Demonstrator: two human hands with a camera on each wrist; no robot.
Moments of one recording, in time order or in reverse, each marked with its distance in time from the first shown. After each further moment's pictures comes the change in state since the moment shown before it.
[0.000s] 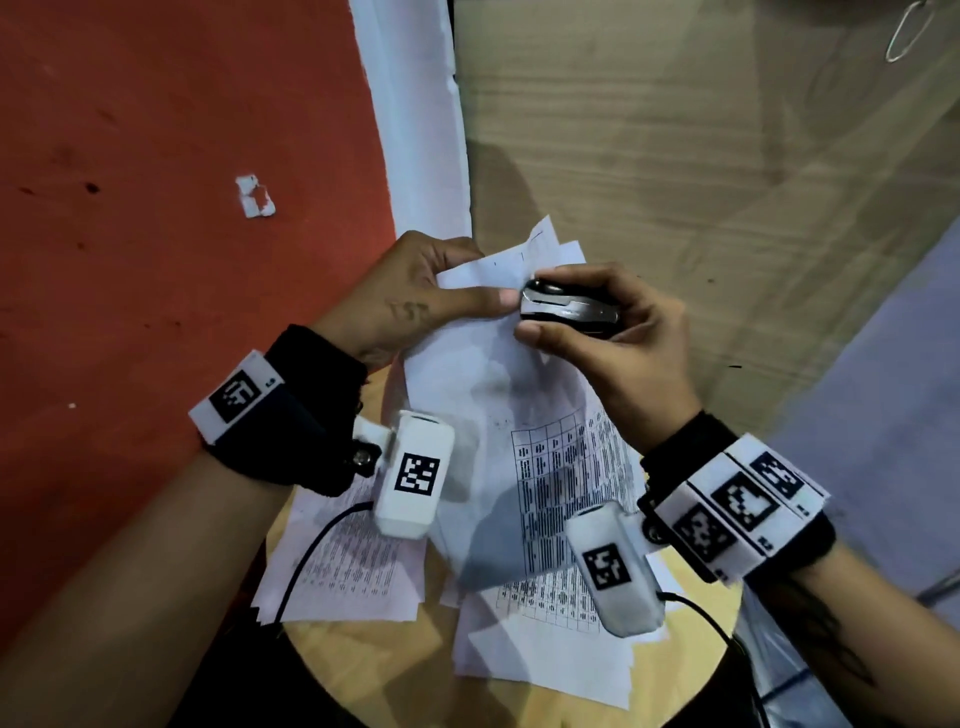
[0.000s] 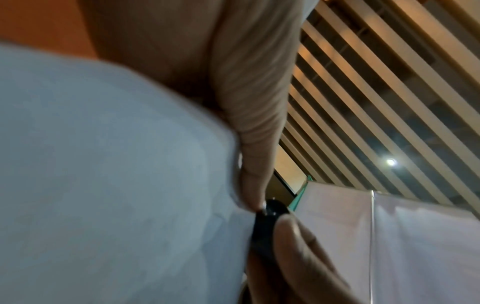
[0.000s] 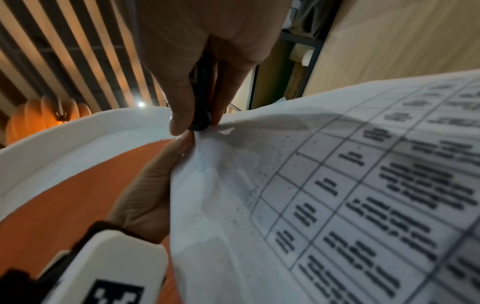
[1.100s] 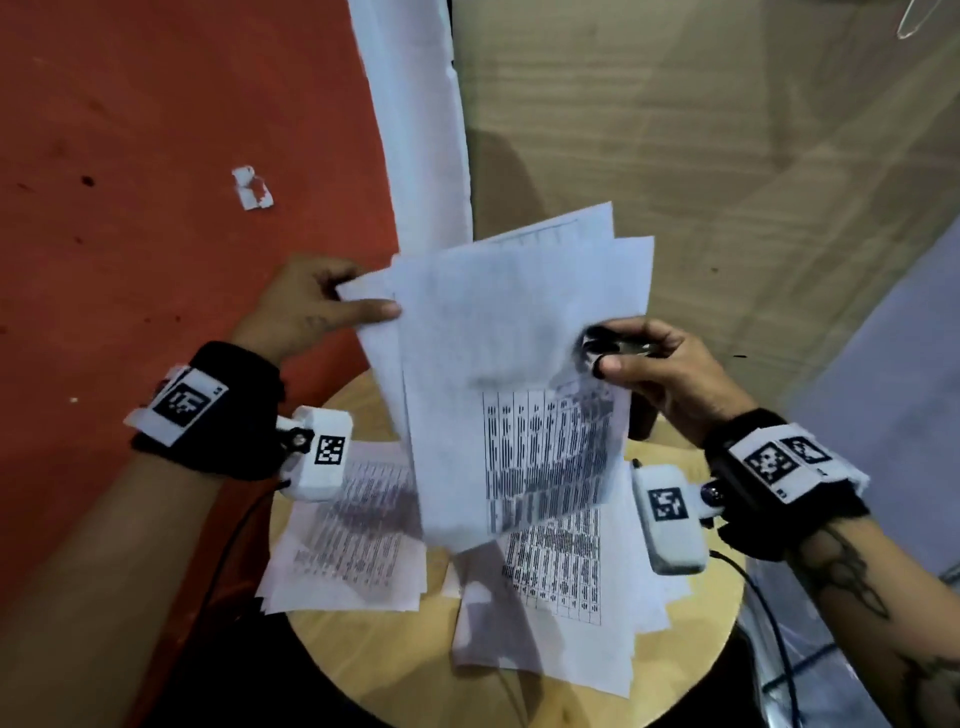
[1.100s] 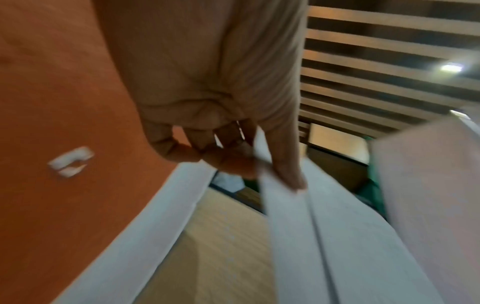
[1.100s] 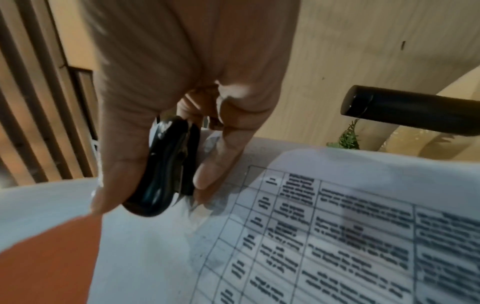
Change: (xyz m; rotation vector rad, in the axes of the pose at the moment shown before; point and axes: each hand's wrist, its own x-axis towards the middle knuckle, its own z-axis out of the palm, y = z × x) left_hand -0.004 -0.068 -0.071 0.299 0.251 0.014; right_hand -0.001 0.062 -0.077 0.269 -0.061 0.563
